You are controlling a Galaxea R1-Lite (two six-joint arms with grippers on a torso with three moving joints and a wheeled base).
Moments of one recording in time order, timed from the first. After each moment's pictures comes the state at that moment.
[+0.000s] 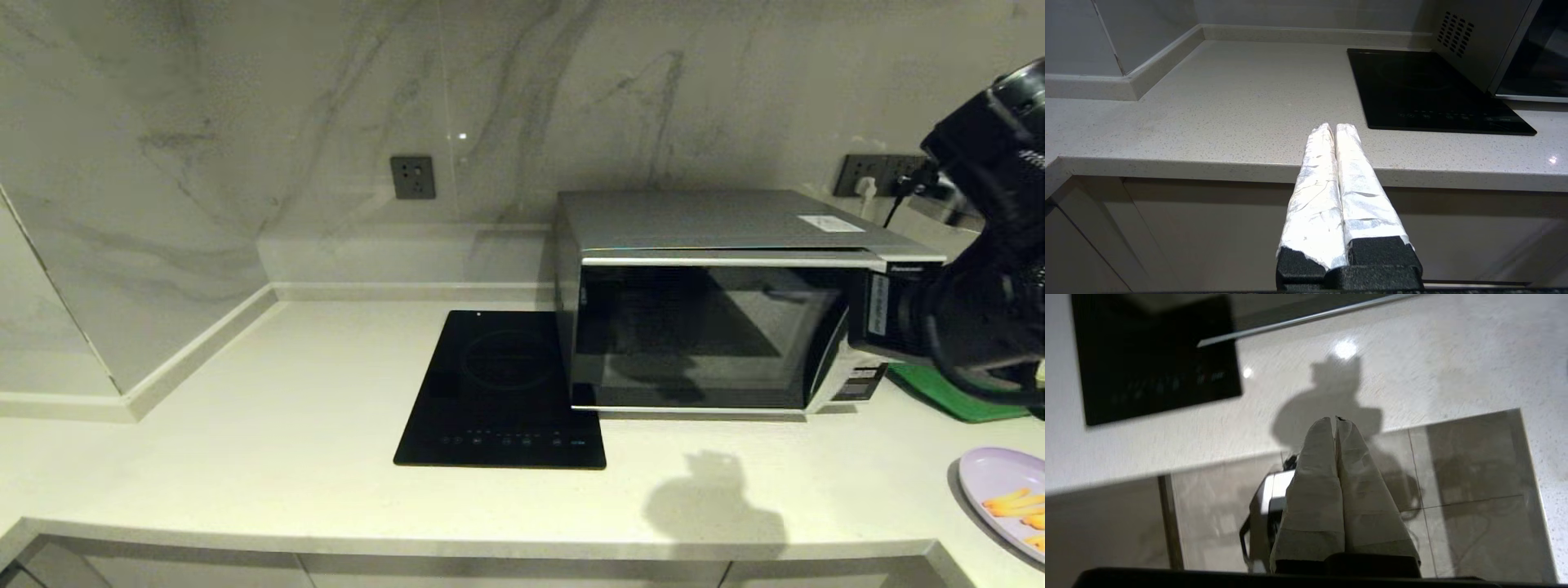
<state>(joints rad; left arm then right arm) 0.00 0.00 0.00 -0.01 0.01 -0.05 0.47 1.58 -1.55 0.88 -0.35 0.70</state>
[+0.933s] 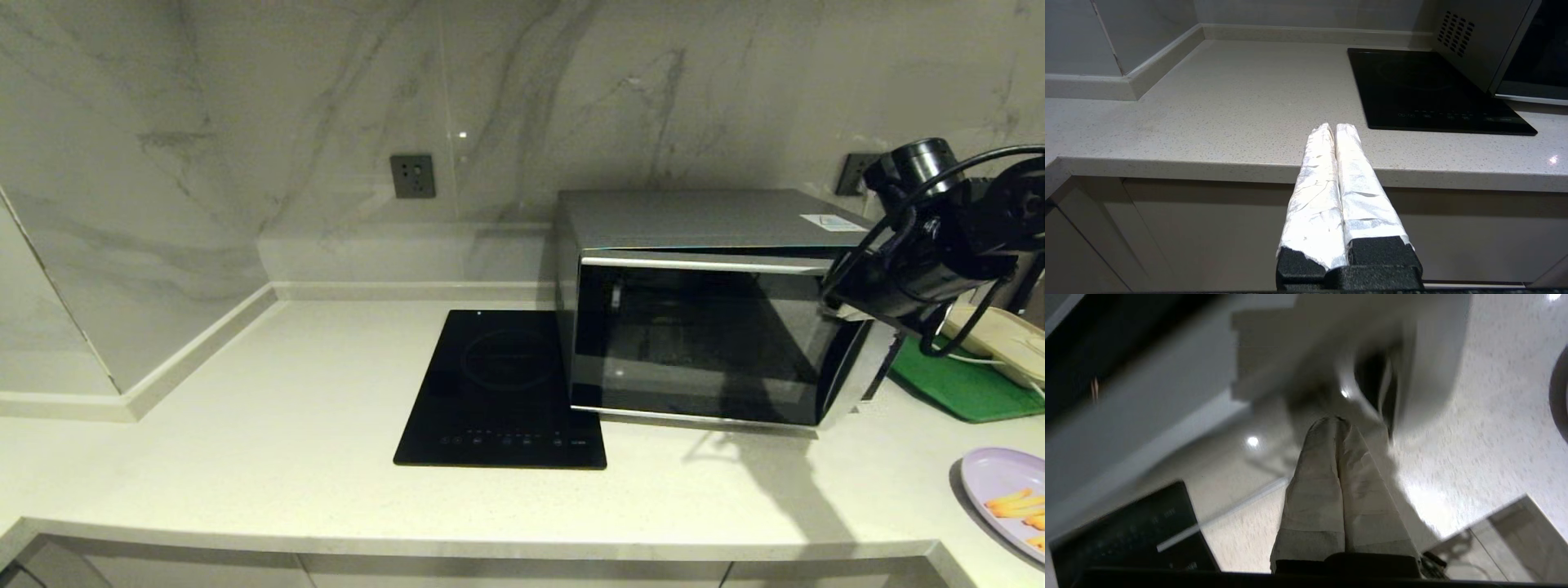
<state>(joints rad) 0.00 0.00 0.00 -0.01 0.01 -0.05 0.06 1.92 -1.66 0.56 -0.31 0.72</state>
